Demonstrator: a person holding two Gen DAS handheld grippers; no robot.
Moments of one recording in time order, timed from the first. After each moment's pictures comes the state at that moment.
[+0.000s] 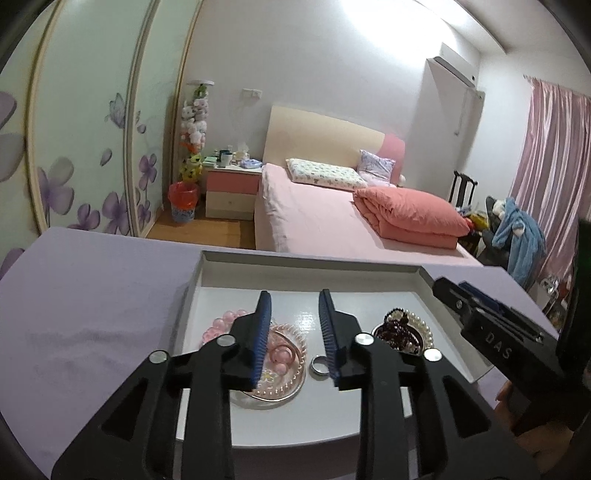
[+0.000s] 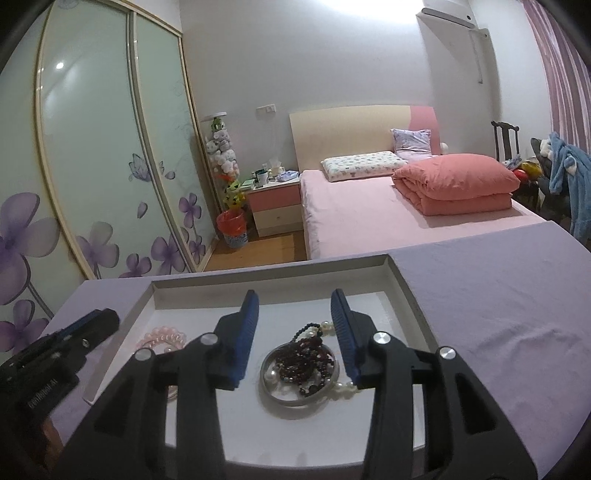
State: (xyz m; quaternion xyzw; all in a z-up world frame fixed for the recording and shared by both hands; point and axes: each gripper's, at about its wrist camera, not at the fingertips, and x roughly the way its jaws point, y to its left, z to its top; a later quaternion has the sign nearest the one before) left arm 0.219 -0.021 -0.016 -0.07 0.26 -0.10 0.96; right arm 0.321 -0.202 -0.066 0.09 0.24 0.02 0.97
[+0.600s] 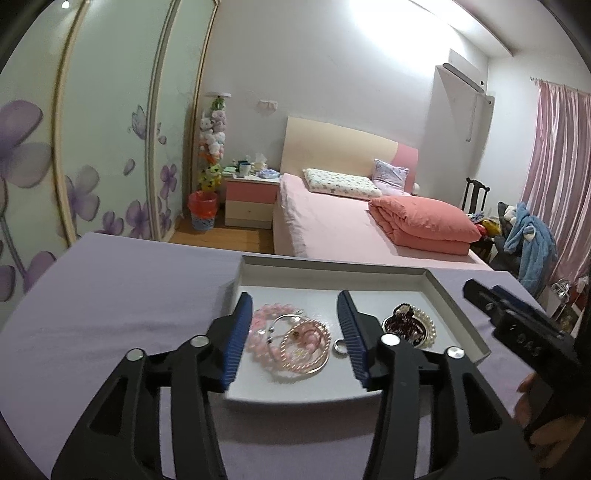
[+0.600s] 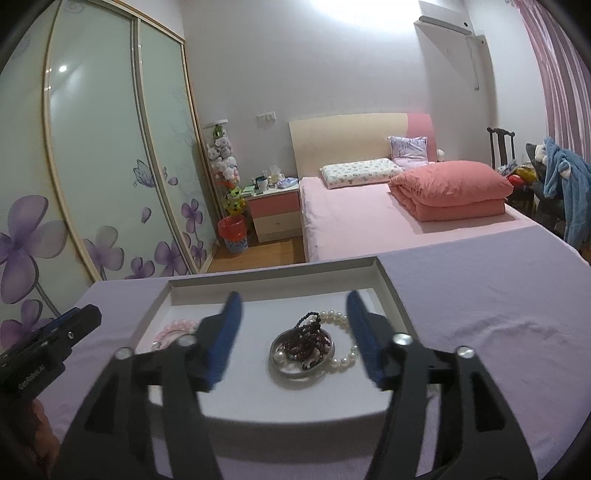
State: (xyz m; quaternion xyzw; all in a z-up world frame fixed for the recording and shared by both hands) left arm 0.177 -0.001 0.007 -0.05 0.24 -0.07 0.97; right arm 0.265 -0.204 -0.043 0.08 0.22 0.02 0.97
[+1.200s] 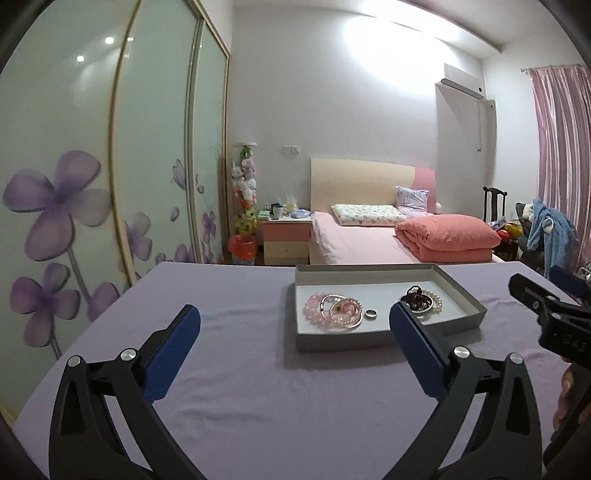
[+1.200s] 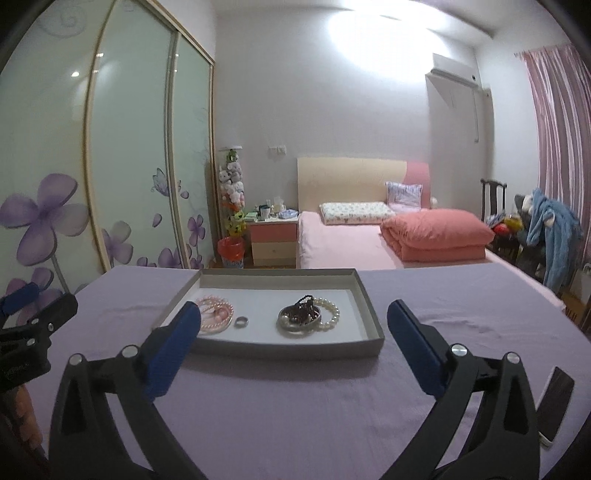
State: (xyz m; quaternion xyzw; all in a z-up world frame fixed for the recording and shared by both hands) left arm 0.050 0.017 0.019 0.00 0.16 0.00 0.99; right arm 0.110 -0.180 -0.025 0.01 0.15 0.01 0.99
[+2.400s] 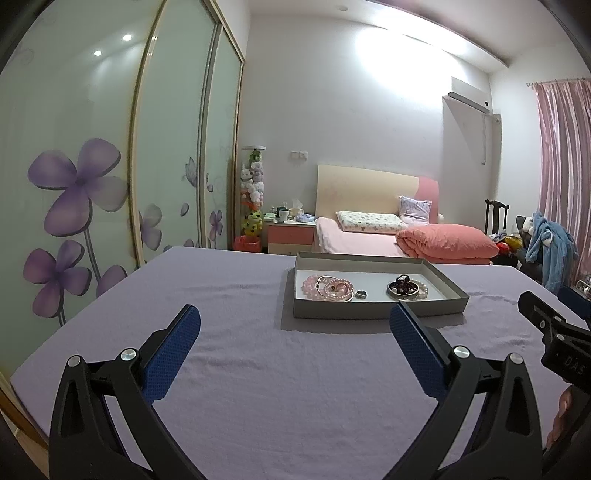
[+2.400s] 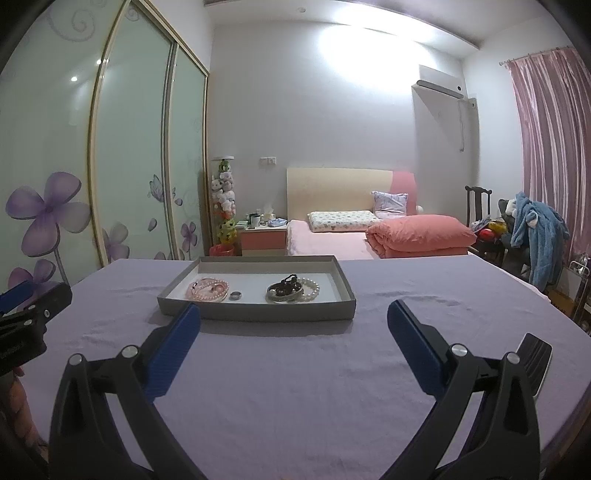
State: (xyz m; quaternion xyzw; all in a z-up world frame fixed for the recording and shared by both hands) left arm -0.014 0.006 -0.002 -0.02 0.14 0.01 0.99; right arm 0.040 -0.195 -0.047 0.01 0.13 -0.01 0.99
